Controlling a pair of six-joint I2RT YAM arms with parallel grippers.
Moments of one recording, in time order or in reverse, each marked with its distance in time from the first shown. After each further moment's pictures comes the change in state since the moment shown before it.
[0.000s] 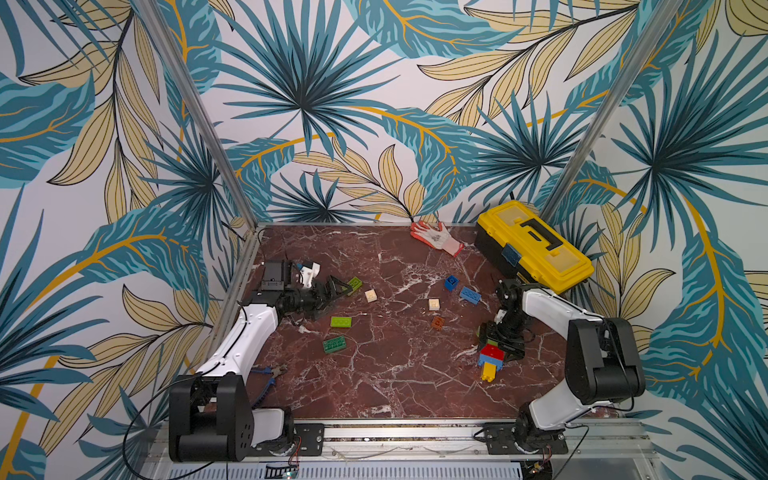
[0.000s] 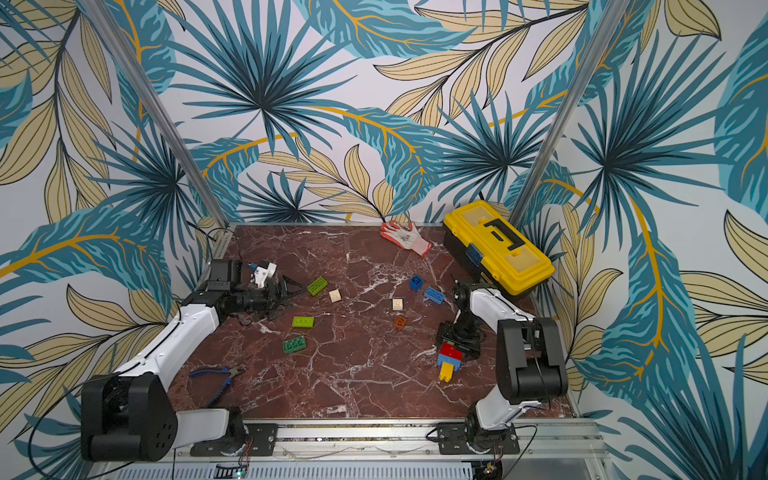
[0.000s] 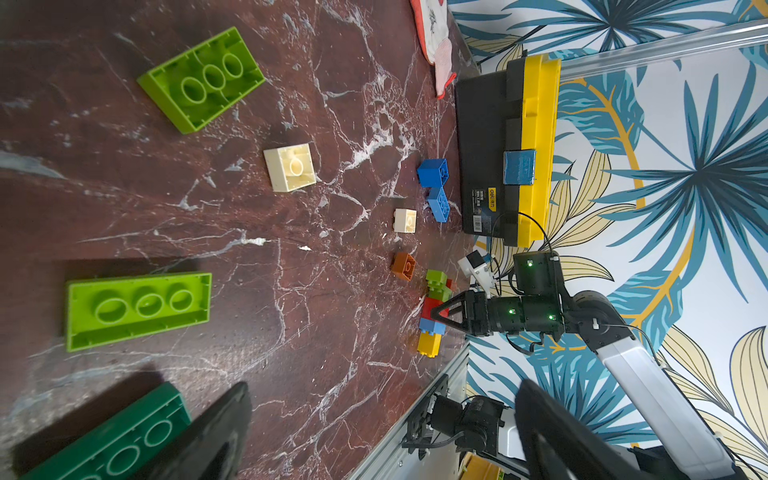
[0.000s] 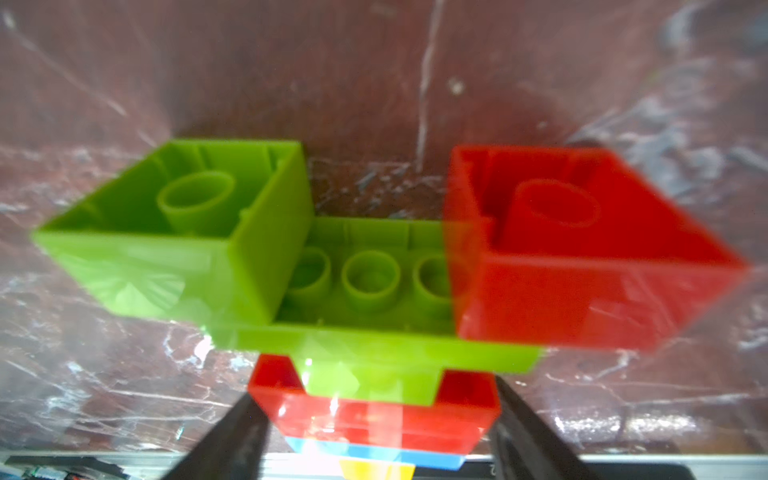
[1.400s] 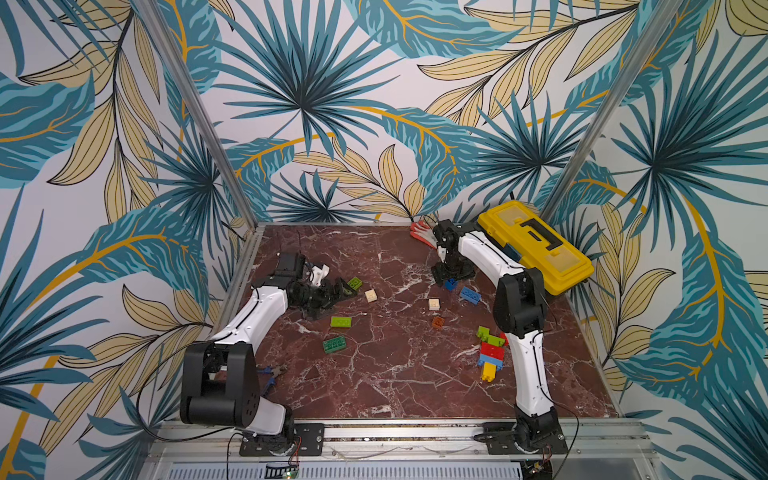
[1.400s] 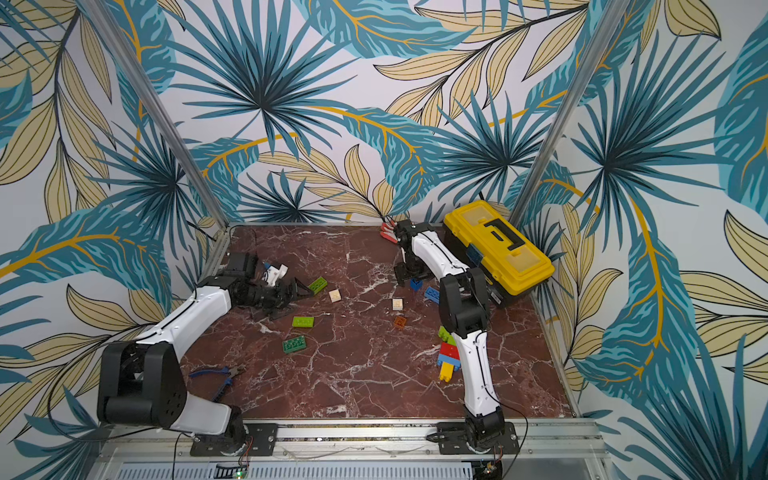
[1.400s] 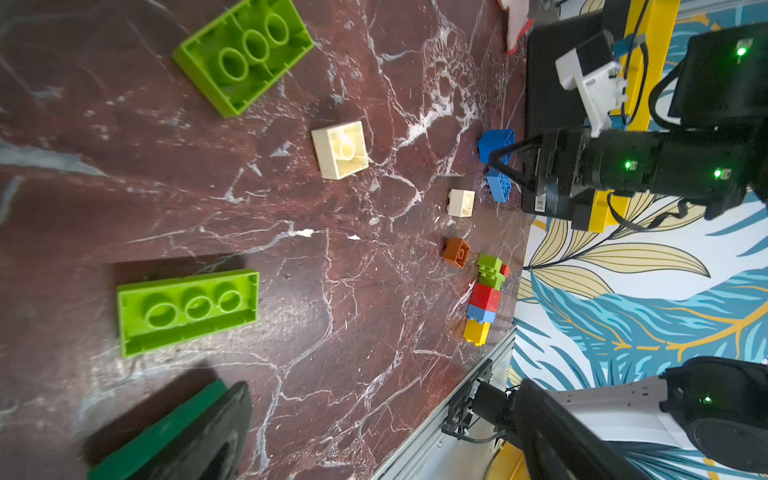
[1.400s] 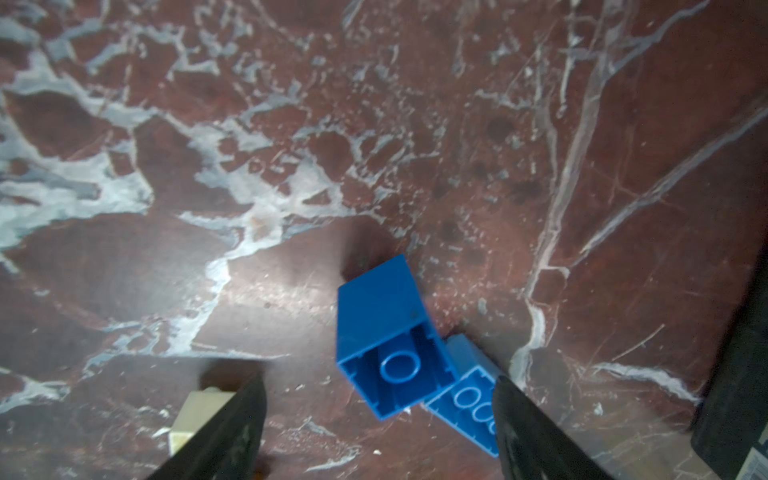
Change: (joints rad) left arm -0.069 0.174 0.127 -0.166 -0.105 0.148; right arm 0.275 0.717 1.145 -0.184 0.304 -0.298
